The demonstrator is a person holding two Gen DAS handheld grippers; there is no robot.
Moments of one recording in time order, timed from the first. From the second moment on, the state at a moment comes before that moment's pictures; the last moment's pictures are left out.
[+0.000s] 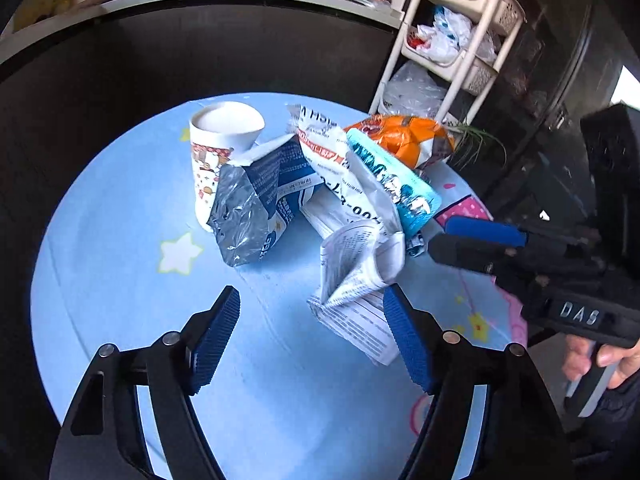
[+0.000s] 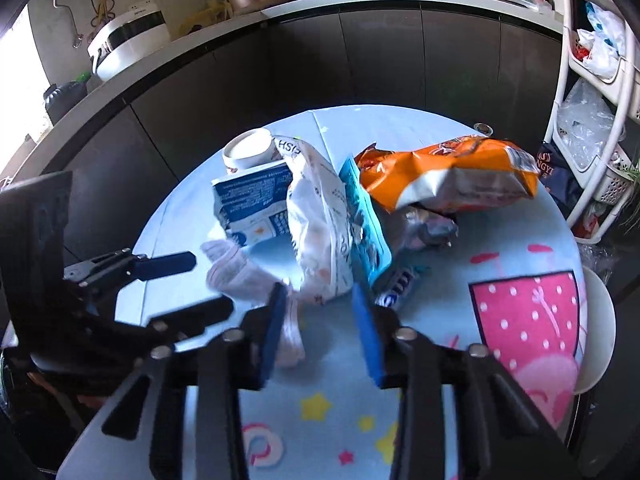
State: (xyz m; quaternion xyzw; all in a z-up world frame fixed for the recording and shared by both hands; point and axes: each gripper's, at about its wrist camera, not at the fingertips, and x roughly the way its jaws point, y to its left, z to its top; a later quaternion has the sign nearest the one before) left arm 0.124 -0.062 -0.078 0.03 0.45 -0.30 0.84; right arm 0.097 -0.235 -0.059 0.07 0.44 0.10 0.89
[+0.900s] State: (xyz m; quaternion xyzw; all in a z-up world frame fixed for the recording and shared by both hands) left arm 0.139 -0.060 -0.088 0.01 0.46 -0.35 0.82; right arm 0.107 -0.254 -0.058 0.11 0.41 0.11 0.90
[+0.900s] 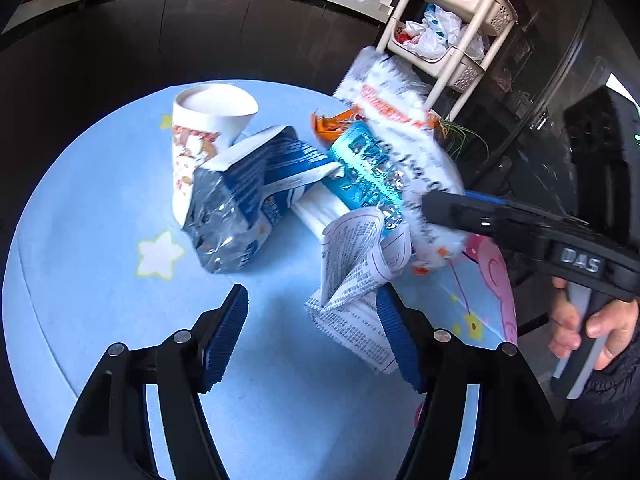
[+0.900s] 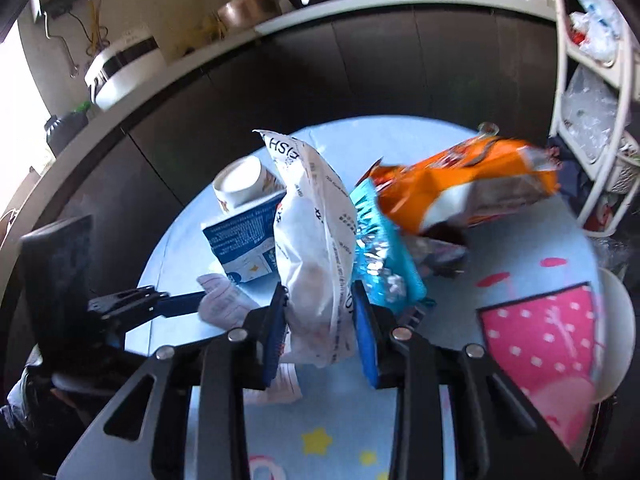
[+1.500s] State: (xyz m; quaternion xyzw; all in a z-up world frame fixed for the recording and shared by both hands) left arm 0.134 -0.096 -0.076 0.07 0.45 -0.34 0.82; right arm 0.050 -0.285 -0.059 0.15 0.40 0.09 0.90
